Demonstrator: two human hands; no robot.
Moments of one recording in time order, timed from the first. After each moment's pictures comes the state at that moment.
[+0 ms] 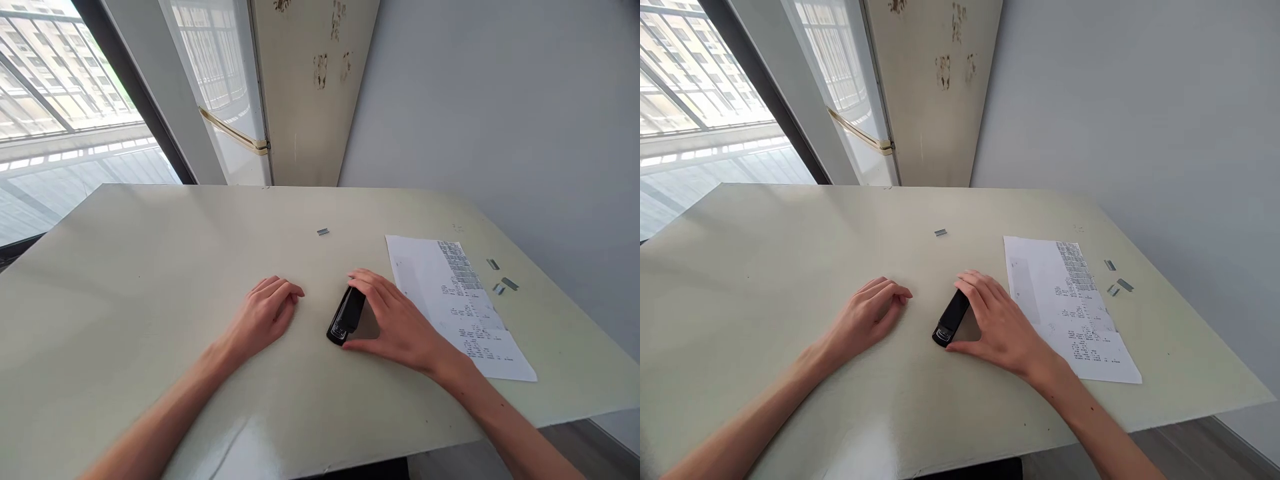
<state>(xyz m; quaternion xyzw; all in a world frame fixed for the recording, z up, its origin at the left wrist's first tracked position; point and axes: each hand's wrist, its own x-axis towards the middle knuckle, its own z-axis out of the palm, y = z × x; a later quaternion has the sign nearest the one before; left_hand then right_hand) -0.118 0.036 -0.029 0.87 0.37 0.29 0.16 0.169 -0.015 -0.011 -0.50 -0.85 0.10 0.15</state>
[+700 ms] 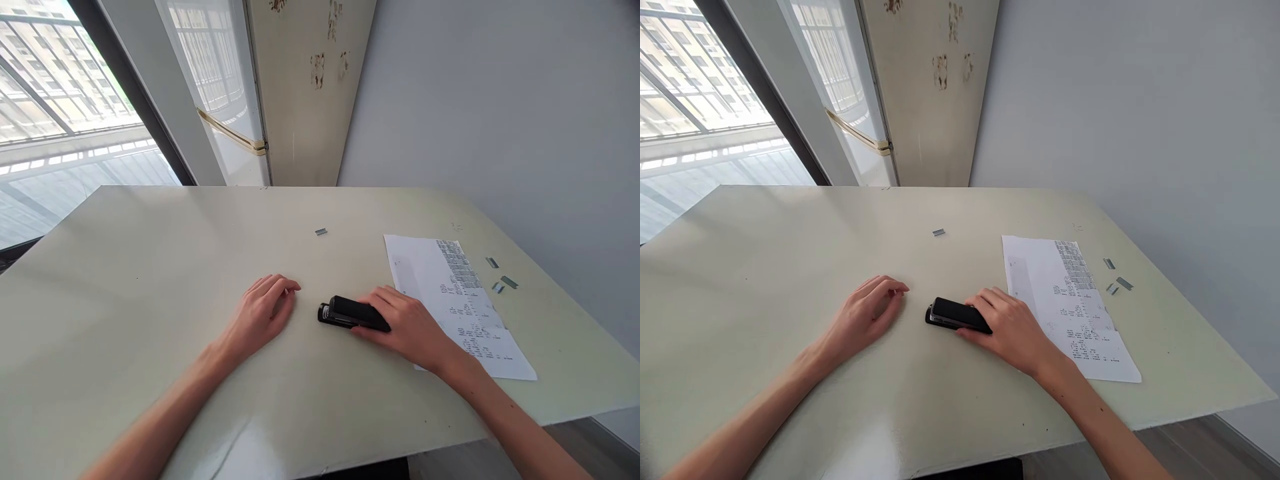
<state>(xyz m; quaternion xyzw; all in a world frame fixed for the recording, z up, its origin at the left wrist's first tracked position) -0.117 0.037 -0.029 0.85 0.40 0.30 0.17 0.187 -0.015 -0.010 -0.52 -0.83 0.16 0.15</state>
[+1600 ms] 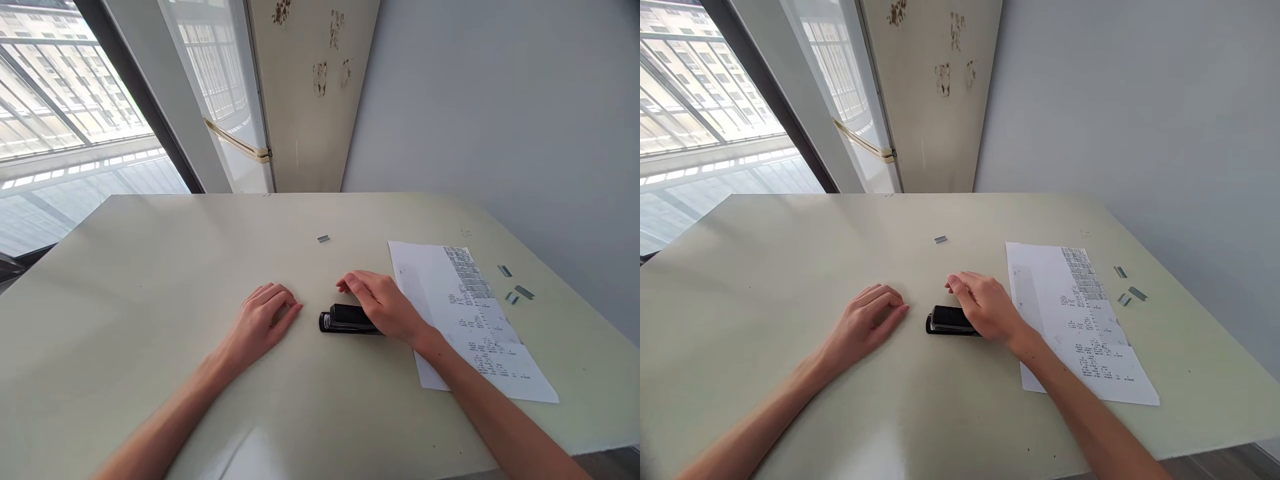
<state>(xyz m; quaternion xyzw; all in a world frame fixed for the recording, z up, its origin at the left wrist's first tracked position) -0.119 0.043 -0.031 0.86 0.40 0.28 0.16 0.155 0.037 -0.004 -0.54 -0.70 0.37 0.30</state>
